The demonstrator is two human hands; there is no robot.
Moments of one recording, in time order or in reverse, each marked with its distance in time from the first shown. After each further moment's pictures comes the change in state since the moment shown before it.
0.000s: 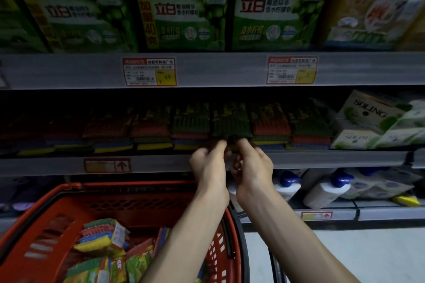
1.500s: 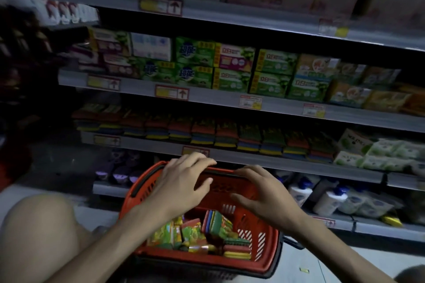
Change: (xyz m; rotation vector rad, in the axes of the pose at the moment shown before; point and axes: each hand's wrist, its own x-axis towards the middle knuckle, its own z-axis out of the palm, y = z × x) left_hand -0.127 0.139 -0.316 1.383 -0.367 1.099; right_hand -0.226 0.038 -0.018 -1.651 -0.661 -1.045
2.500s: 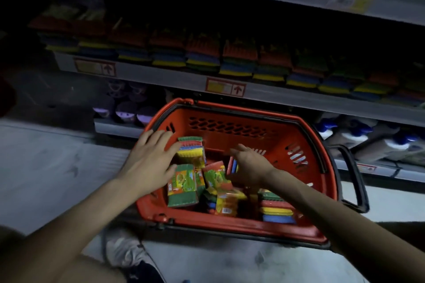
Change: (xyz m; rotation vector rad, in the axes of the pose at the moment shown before) left_hand -0.050 -0.205 0.109 0.477 -0.446 -0.058; right_hand 0.096 0.045 0.234 -0.156 -0.648 0.183
